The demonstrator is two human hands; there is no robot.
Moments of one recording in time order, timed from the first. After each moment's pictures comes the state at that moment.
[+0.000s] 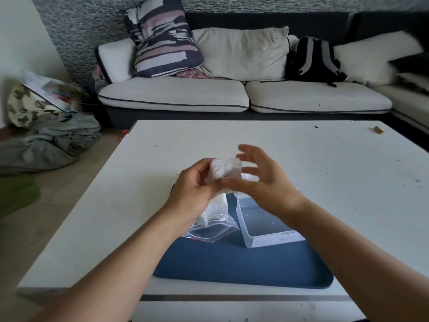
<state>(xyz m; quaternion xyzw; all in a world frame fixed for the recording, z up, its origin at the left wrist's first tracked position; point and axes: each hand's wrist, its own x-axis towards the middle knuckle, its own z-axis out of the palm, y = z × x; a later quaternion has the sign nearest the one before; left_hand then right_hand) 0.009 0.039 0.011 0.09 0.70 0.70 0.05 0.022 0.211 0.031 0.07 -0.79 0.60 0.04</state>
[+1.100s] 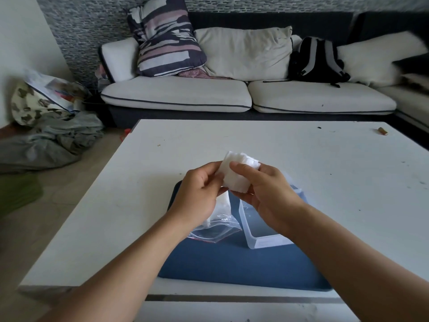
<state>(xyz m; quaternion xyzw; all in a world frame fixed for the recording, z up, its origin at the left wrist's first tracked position) 0.015 0.044 0.013 0.10 0.73 0.67 0.01 0.024 0.192 0.031 -0.07 -0.60 0.80 -0.05</state>
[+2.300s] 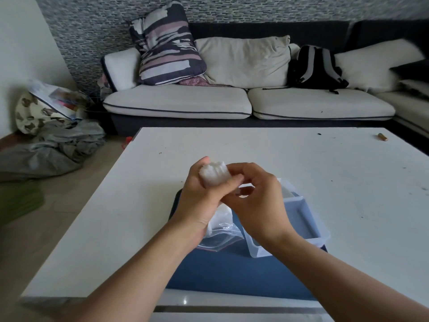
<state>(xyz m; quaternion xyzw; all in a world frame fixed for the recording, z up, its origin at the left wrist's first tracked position) 0.018 0.053 0.028 0.00 0.57 0.82 0.05 0.041 0.170 0.030 0.08 -0.78 0.59 0.18</state>
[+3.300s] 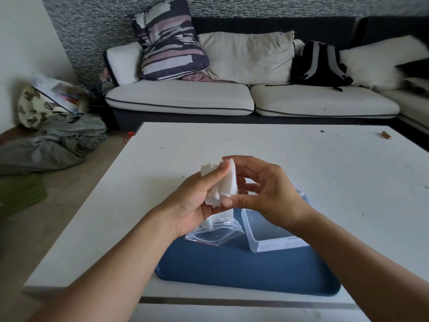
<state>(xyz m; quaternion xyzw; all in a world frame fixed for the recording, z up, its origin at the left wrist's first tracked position) 0.016 0.031 0.035 0.05 0.57 0.79 0.23 0.032 0.205 0.037 0.21 -0.75 0.63 0.01</state>
